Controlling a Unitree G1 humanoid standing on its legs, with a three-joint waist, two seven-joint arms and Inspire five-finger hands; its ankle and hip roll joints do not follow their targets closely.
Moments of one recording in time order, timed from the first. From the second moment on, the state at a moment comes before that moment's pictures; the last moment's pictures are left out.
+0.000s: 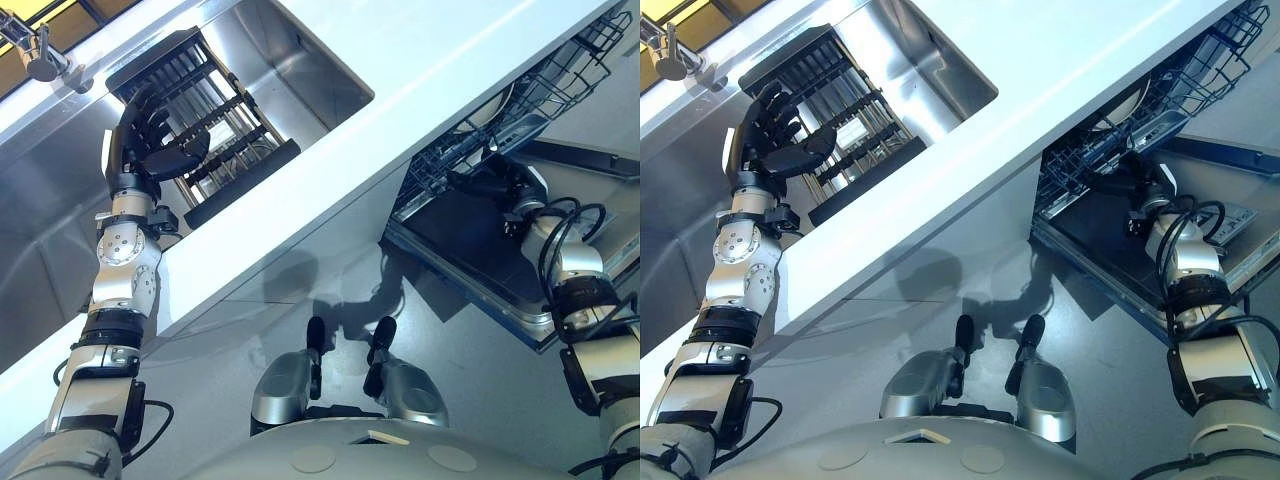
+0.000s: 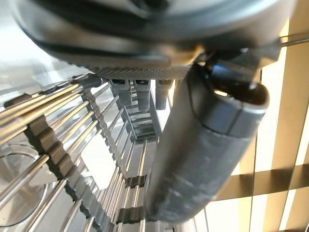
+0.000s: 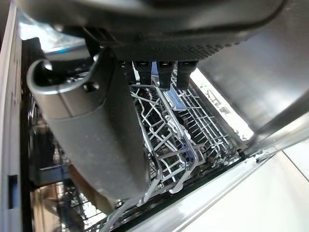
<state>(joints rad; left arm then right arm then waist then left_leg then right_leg) -0.36 0.54 0.04 0.42 -0.52 -0.24 0.05 -0.65 -0.70 0.25 0.83 0.58 0.17 0.02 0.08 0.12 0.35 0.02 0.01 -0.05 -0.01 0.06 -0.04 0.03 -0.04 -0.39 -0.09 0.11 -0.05</state>
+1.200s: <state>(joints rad) -0.12 0.53 0.12 0.25 -0.52 -0.19 0.03 -0.02 -0.51 -0.23 0.68 0.41 0.03 0.07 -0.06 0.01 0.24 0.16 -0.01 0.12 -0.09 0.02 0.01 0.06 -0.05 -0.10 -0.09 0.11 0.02</state>
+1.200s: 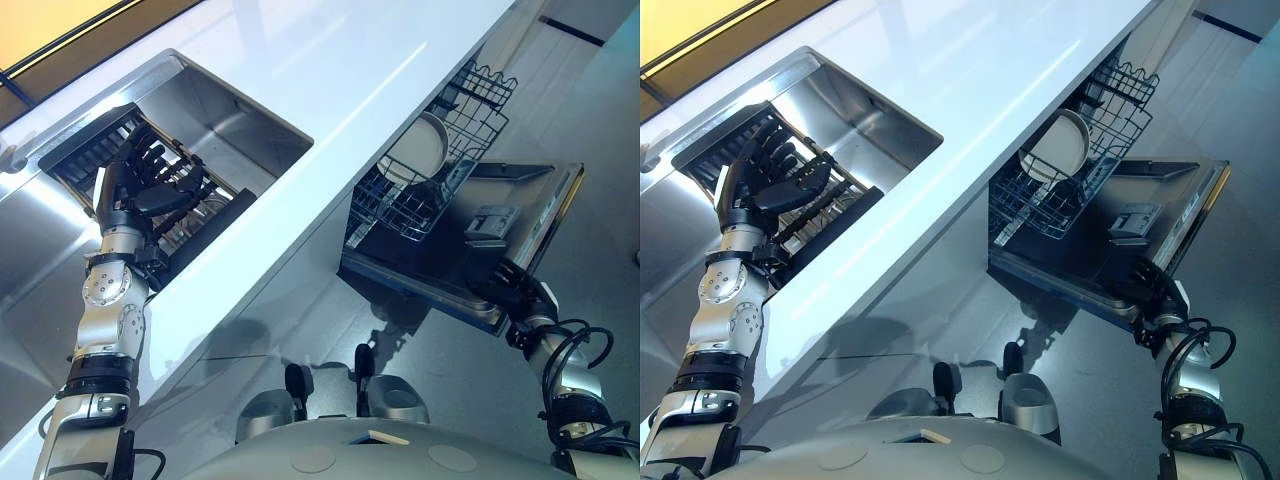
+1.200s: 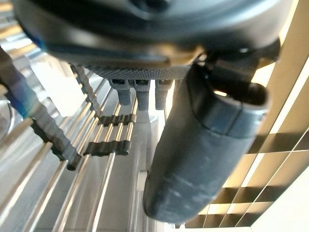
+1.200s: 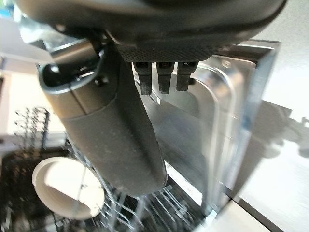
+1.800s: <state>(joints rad) -0.11 0.52 0.11 0.29 -0.54 -0.19 0.06 -0.05 -0.50 -0.25 0.66 0.40 -0.11 -0.46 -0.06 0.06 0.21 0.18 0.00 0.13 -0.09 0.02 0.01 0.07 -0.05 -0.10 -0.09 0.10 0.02</state>
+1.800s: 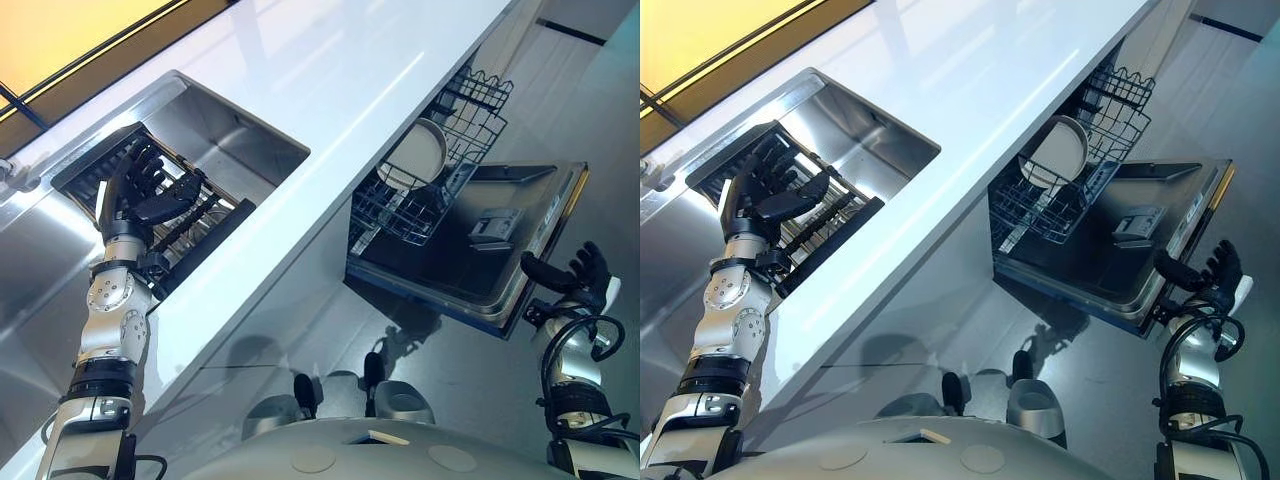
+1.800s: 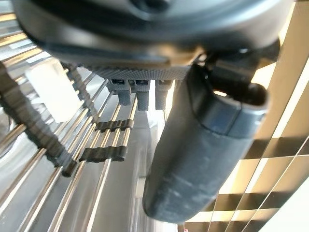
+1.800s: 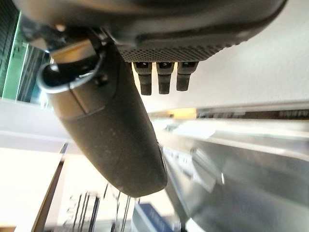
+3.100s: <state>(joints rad) -0.29 0.73 0.22 0.44 -0.80 -0.24 0.07 -0.02 -0.59 -0.25 0.56 1.46 -0.07 0.35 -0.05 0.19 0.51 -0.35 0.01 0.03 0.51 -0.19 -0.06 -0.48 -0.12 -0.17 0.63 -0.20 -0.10</state>
